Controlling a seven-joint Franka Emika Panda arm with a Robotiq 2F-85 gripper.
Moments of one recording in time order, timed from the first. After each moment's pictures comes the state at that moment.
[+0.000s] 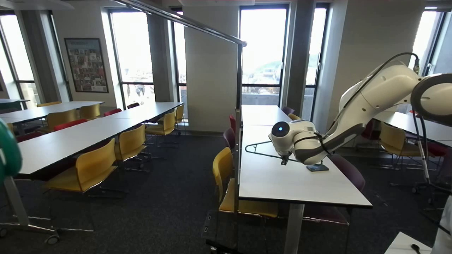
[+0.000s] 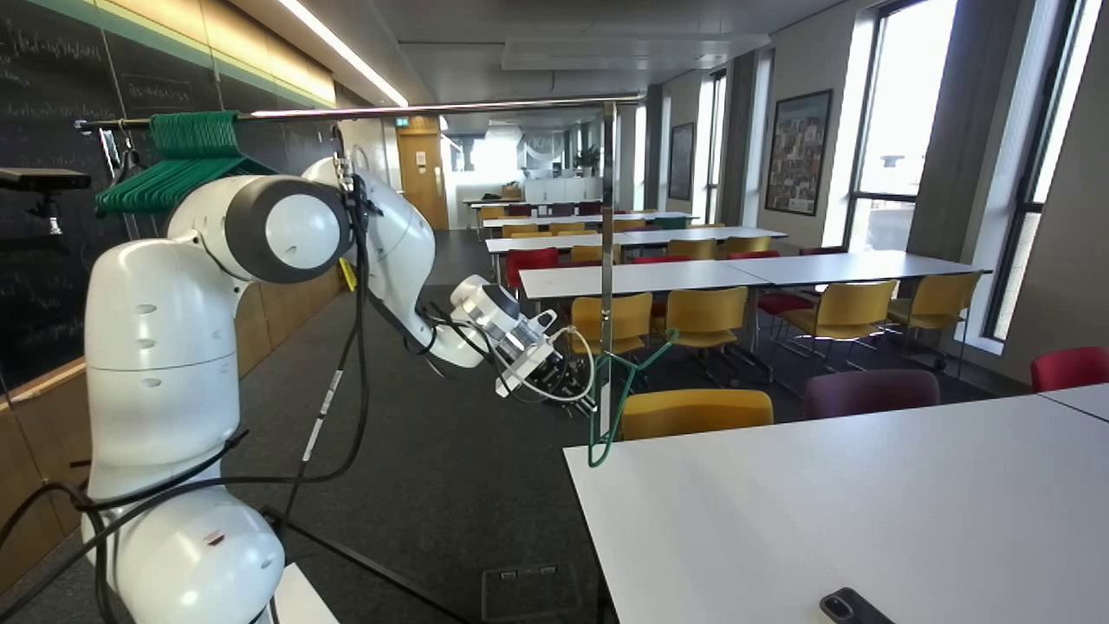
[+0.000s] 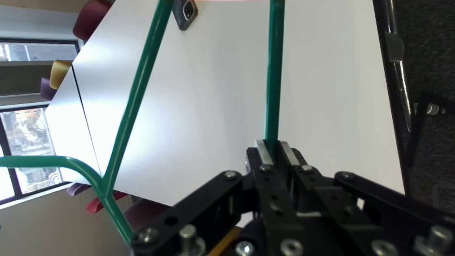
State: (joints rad) arm 0.18 0.16 -0.06 -2.13 -1.09 2.32 0.33
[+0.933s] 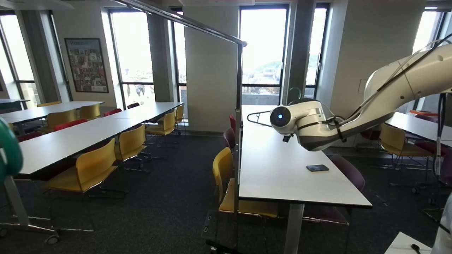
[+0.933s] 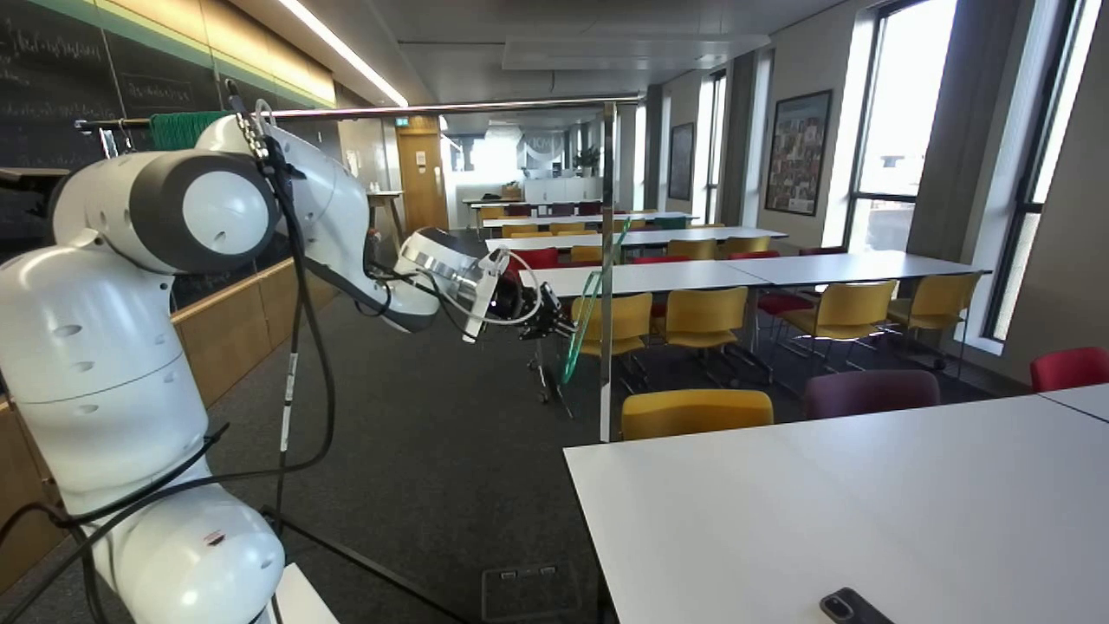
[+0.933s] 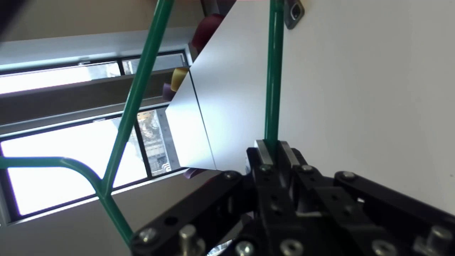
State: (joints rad) arm 0.19 -0.08 0.12 -2.14 -1.27 1.97 0.51
